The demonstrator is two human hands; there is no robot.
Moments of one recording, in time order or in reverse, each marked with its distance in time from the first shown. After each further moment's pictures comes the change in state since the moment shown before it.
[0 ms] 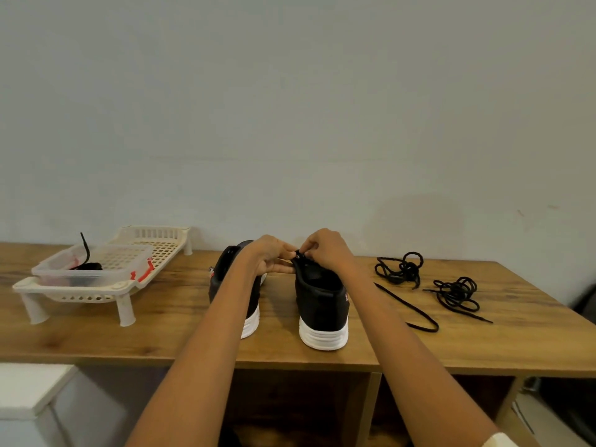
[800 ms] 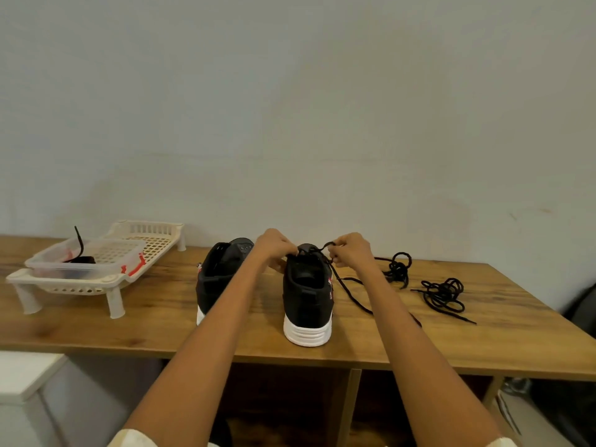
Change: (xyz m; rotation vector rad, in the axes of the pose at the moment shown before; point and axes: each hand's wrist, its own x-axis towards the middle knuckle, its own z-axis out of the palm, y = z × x) left_hand 0.009 0.003 0.032 0.431 0.189 0.175; right_hand -0.009 0.059 -0.029 0.321 0.121 0.320
